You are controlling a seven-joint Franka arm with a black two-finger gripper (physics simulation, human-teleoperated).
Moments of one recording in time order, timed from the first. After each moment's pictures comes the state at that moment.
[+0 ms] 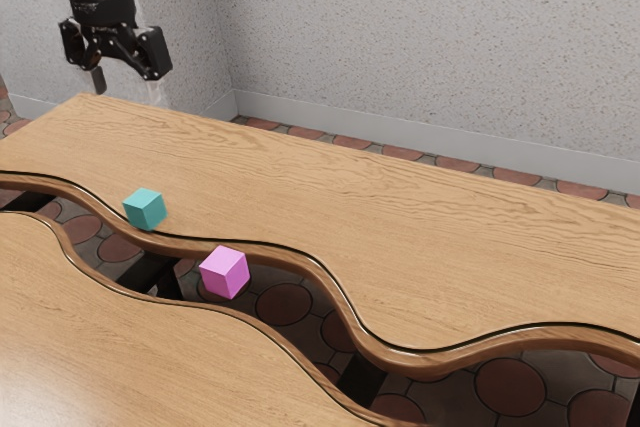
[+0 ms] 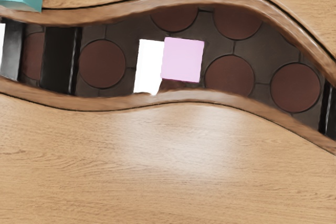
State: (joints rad) arm -0.07 -0.14 0.08 -1.56 0.06 1.39 -0.11
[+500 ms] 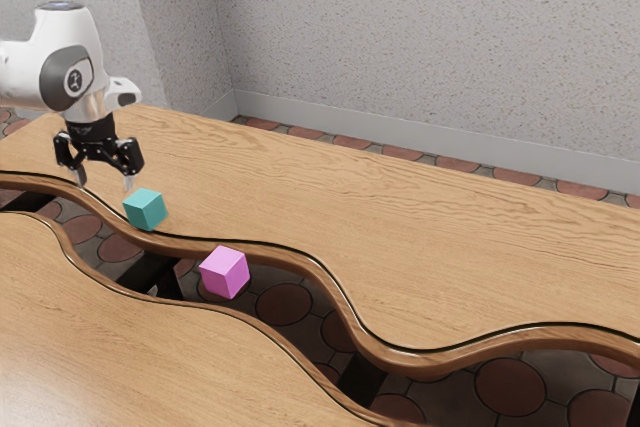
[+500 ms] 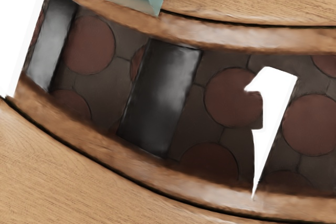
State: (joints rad) arm 0.14 0.10 0.21 -1.91 0.09 1.98 -0.02
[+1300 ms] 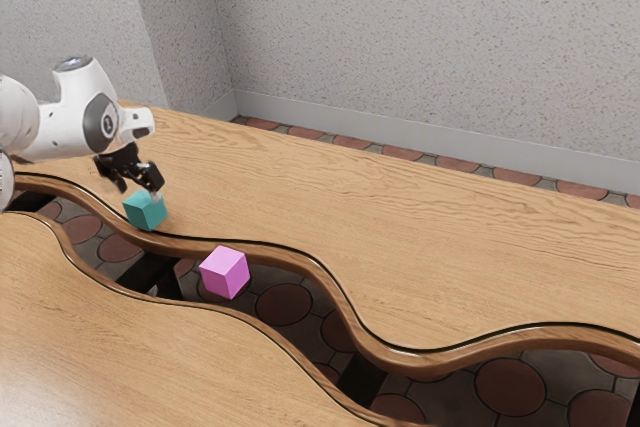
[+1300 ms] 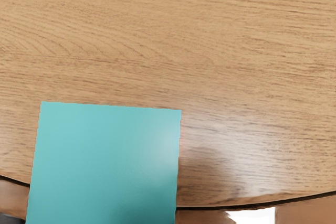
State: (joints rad) arm 0.29 0.54 0.16 -1.65 -0.16 2.34 0.47
